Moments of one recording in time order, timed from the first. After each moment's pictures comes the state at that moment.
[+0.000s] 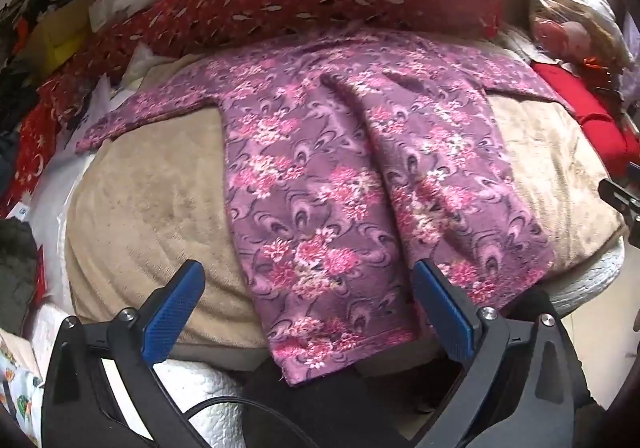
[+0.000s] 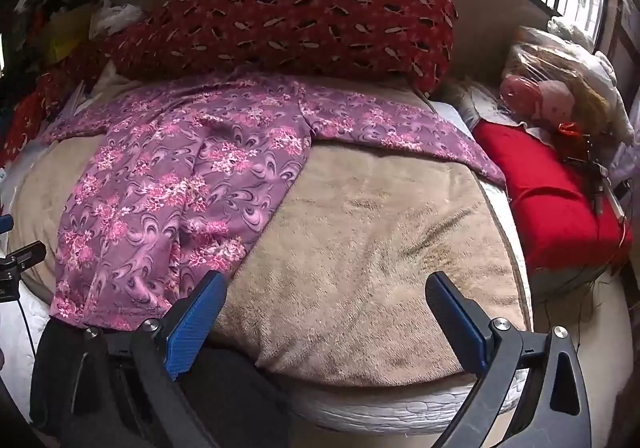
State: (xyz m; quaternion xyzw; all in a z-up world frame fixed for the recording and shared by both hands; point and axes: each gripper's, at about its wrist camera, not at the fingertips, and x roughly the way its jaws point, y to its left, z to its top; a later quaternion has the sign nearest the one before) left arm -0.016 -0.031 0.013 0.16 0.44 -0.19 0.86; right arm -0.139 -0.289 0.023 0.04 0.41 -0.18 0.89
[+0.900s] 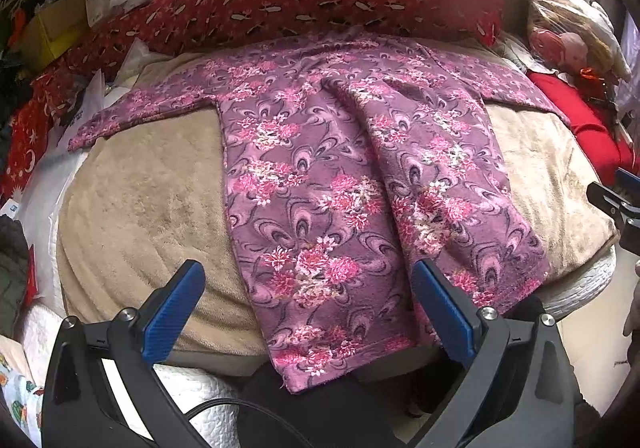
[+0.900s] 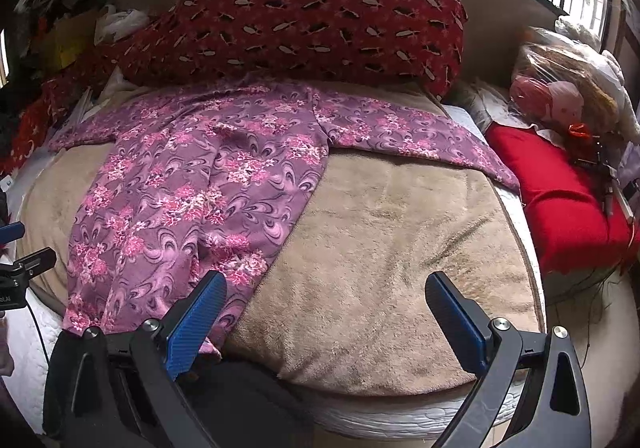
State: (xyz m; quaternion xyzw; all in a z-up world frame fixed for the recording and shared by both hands) left arm -0.006 -0.023 0.015 0.14 0.44 -0.20 0.86; right arm -0.125 -0.279 0.025 0.05 0.40 -0.17 0.90
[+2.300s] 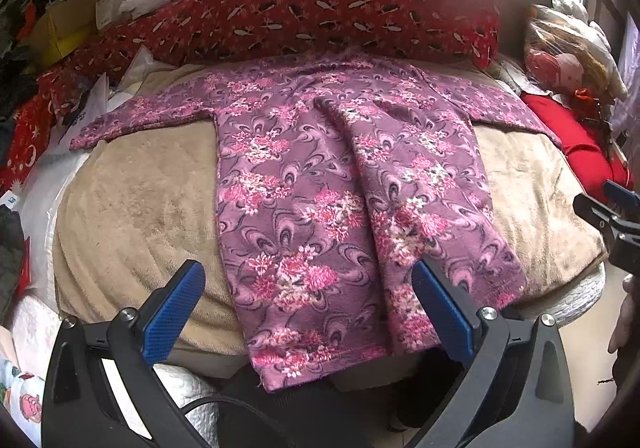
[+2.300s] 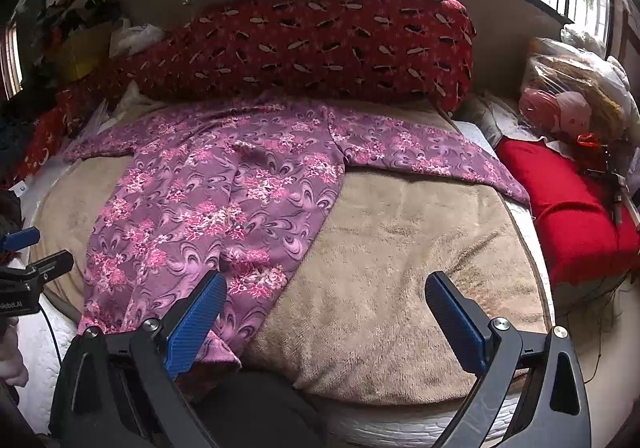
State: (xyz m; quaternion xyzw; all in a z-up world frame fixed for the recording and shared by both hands) left arm -0.024 -0.025 0.026 0.11 0.42 -0.20 0.88; right arm -0.130 -0.271 0.034 0.05 0.37 -0.15 0.92
